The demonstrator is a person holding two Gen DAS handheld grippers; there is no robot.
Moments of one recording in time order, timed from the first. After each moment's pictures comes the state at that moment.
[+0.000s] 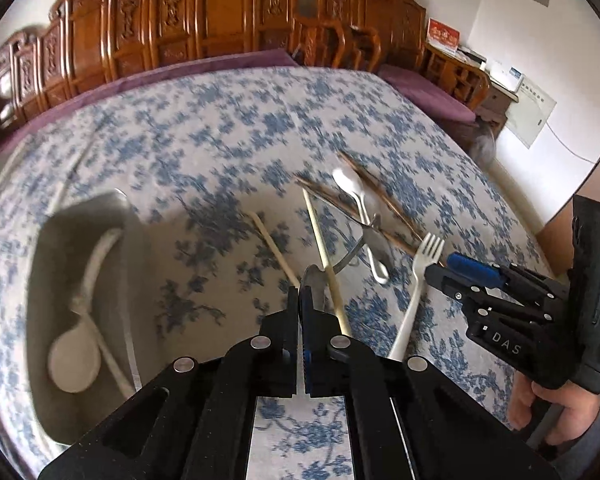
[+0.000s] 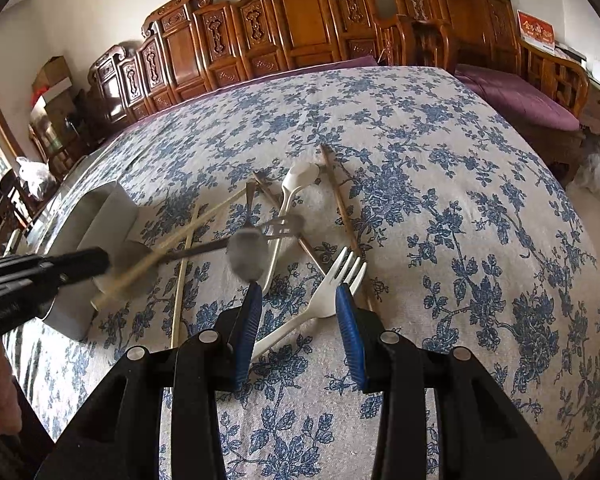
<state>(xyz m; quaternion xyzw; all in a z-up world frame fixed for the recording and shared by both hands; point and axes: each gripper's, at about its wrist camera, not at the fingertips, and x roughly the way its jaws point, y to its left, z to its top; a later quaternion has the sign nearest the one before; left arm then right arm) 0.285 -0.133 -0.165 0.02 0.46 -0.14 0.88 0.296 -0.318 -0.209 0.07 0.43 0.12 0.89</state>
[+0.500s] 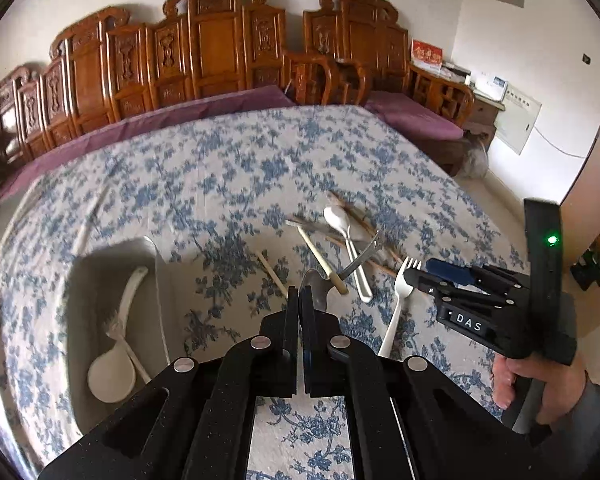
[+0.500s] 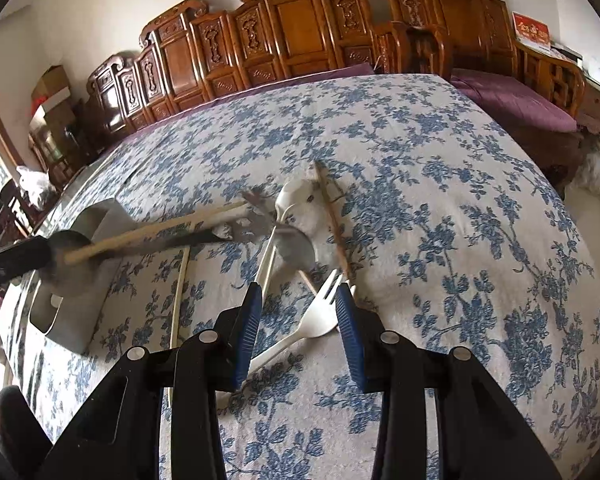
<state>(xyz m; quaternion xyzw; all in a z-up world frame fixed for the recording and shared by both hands) 0.259 -0.131 -0.117 0.04 0.40 -0.15 0.90 0.303 -0.329 -0.202 0.08 0.42 0.12 0.90</state>
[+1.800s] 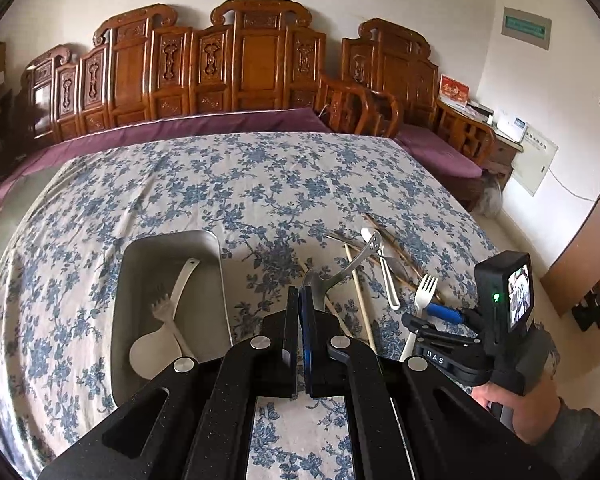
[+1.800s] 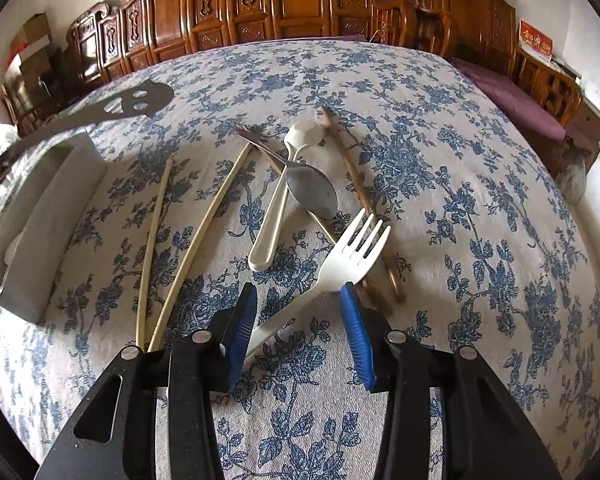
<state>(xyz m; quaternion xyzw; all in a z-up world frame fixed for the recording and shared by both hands) 0.233 -0.074 -0.102 -0.01 0.37 -0.11 0.92 0.301 -0.278 -0.233 -0.01 0.48 0.06 0.88</state>
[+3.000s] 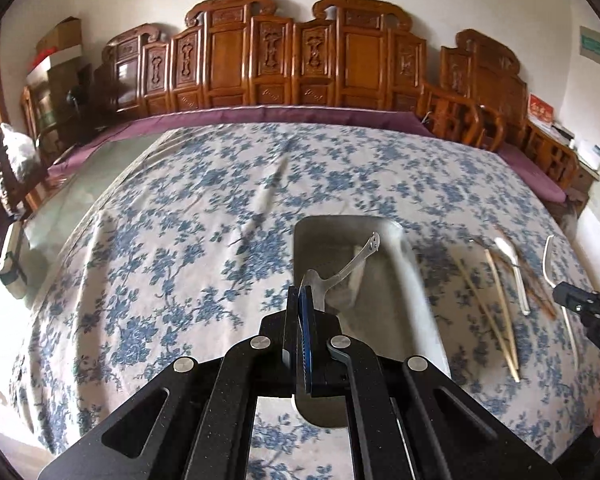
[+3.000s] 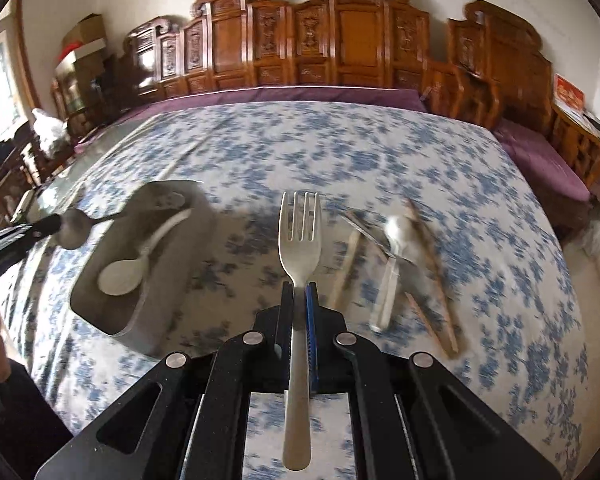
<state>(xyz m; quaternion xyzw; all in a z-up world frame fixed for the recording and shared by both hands) 0.239 0.055 -0.129 -0.02 0.38 0.05 0.92 0.280 -0.201 -0.141 -0.03 0.42 0.15 0.90</state>
